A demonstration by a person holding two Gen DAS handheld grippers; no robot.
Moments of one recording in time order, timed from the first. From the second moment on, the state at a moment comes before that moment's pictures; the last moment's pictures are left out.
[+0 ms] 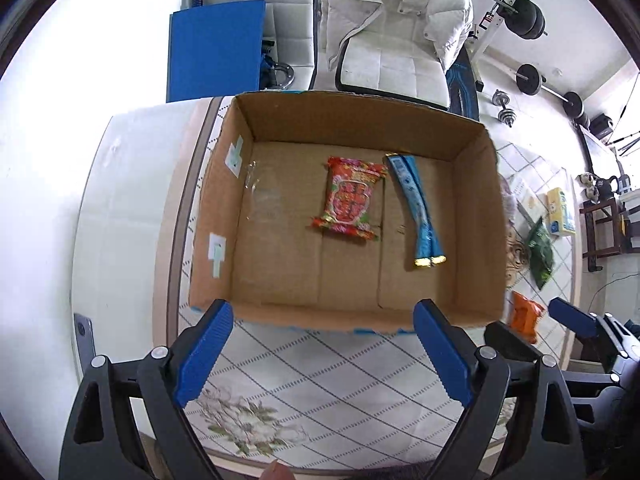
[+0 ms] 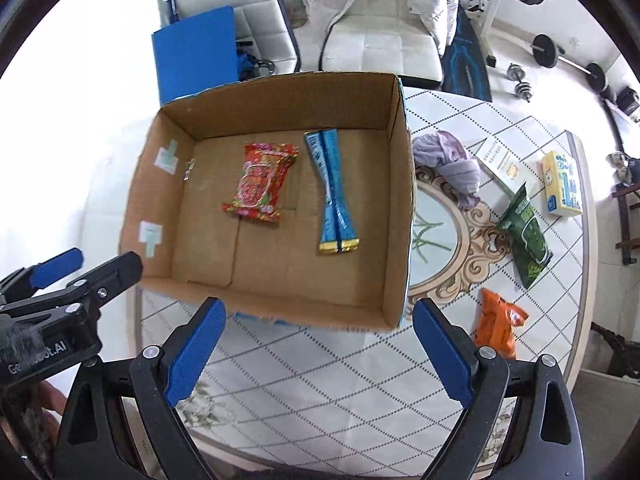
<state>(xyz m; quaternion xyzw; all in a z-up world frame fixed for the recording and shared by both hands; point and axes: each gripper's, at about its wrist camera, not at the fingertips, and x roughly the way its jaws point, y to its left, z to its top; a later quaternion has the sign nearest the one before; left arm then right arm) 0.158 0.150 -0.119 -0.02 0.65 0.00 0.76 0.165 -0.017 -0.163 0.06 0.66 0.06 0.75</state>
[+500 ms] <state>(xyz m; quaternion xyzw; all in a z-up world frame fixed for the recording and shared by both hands) 0.206 -0.032 -0.141 0.02 0.67 -0.08 0.73 0.201 -0.229 -0.201 0.05 0.68 0.02 0.74</state>
